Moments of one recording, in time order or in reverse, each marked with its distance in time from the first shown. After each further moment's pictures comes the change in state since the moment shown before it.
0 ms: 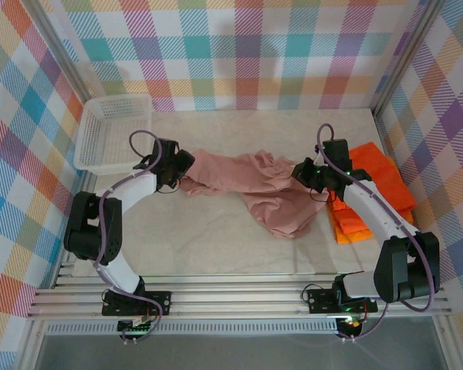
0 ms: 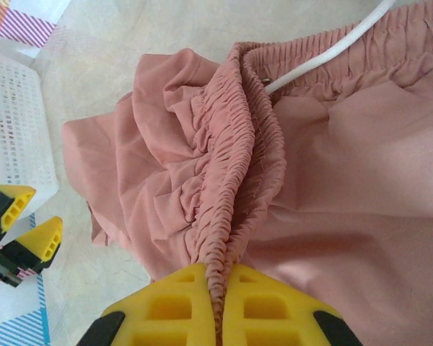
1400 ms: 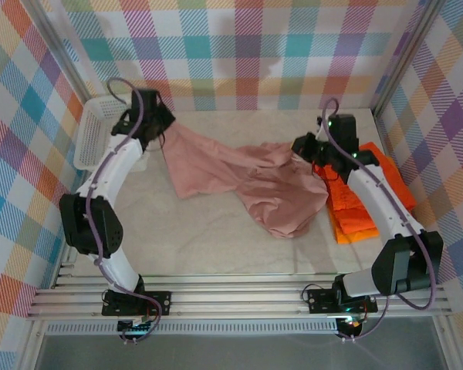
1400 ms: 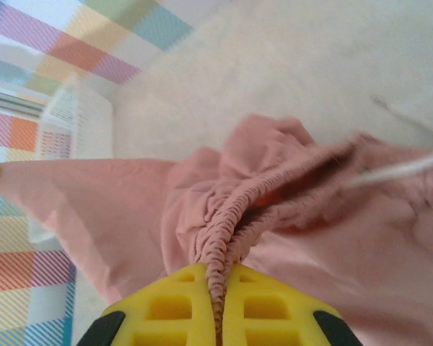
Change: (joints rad) left arm 0.076 0.033 0.628 -0.317 -0.077 0.288; right arm -0.005 0.062 0.304 -0.039 -0.021 -0.066
